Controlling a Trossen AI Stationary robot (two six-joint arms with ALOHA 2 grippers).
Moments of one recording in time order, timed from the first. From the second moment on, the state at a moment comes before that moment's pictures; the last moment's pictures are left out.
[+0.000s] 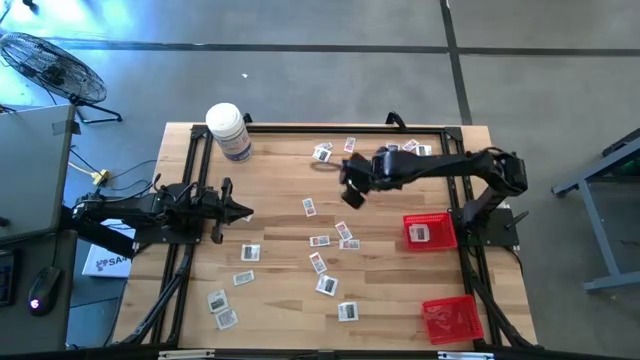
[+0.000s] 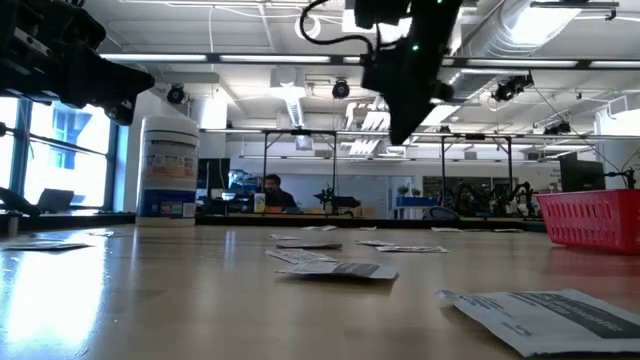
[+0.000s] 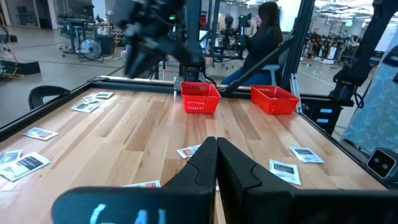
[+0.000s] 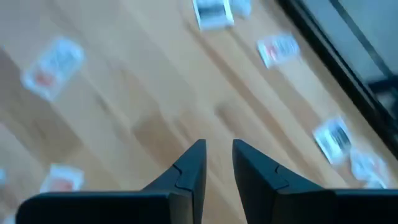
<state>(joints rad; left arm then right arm) -0.03 0.01 0.02 0.00 0.01 -0.08 -0.16 1.68 1.35 -0.87 0.41 0.45</state>
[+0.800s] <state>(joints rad) -0.03 0.01 0.02 0.00 0.01 -0.08 -0.51 1.68 0.83 -0.32 0.61 0.92</state>
